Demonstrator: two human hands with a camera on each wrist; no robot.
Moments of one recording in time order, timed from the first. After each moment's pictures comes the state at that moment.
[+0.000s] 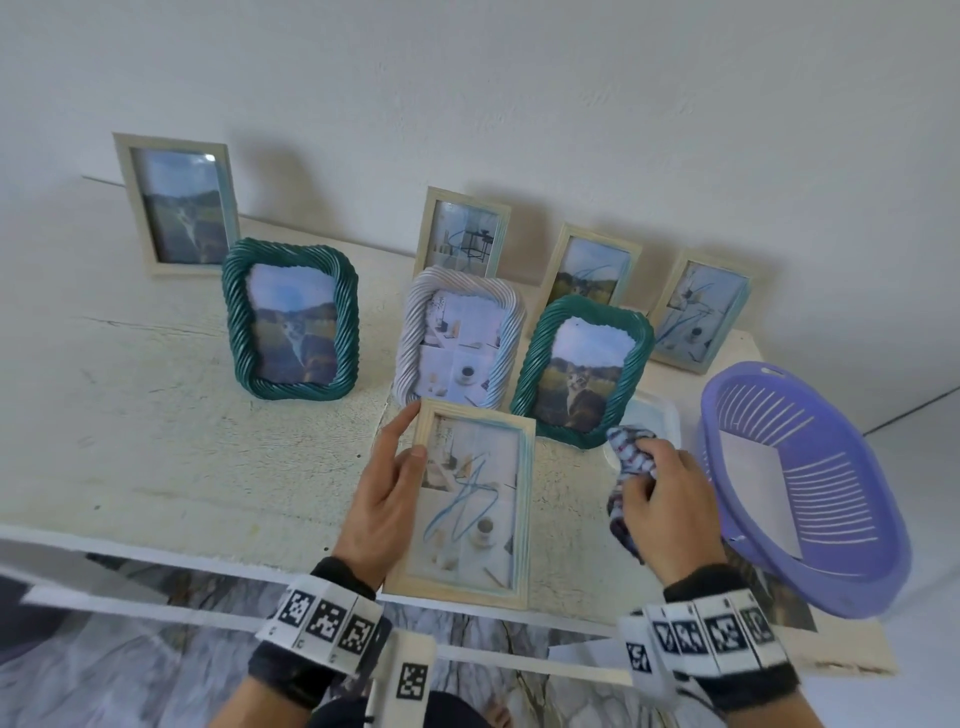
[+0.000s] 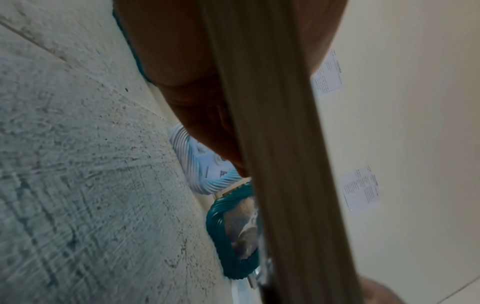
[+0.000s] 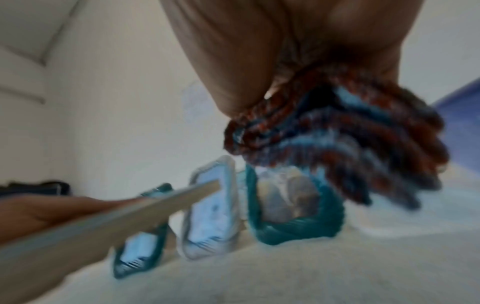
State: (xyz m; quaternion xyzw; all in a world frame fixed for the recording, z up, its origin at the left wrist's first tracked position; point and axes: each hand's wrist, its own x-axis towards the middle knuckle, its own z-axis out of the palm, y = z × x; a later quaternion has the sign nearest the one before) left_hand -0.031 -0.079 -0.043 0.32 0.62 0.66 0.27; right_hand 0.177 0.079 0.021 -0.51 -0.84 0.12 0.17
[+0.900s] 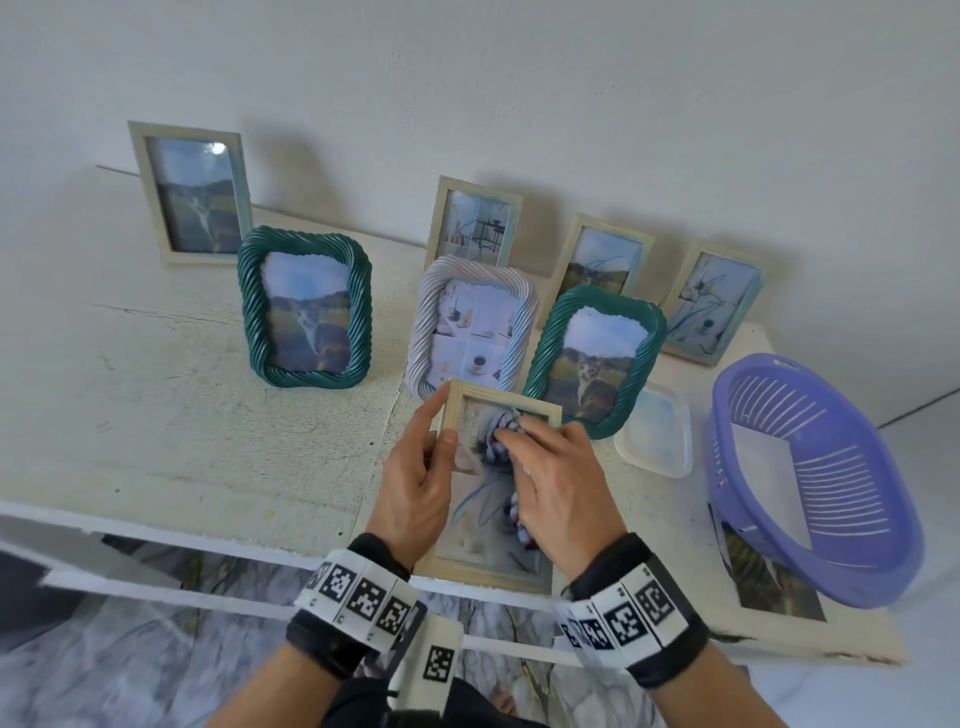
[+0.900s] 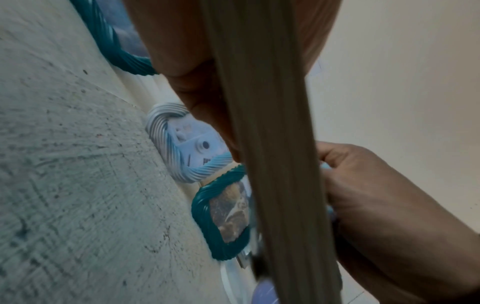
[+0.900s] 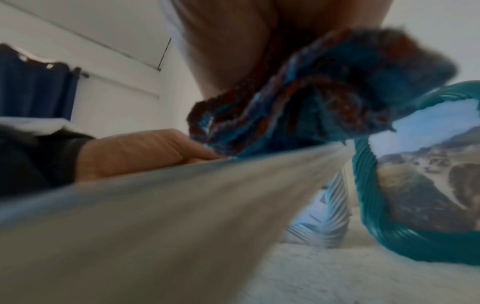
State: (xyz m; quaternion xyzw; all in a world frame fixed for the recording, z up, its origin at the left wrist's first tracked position) left_hand -0.020 -0.070 -0.028 0.34 0.65 0.64 0.21; right_hand 0.104 0.017 0.034 -0.22 -0.95 0.05 0.22
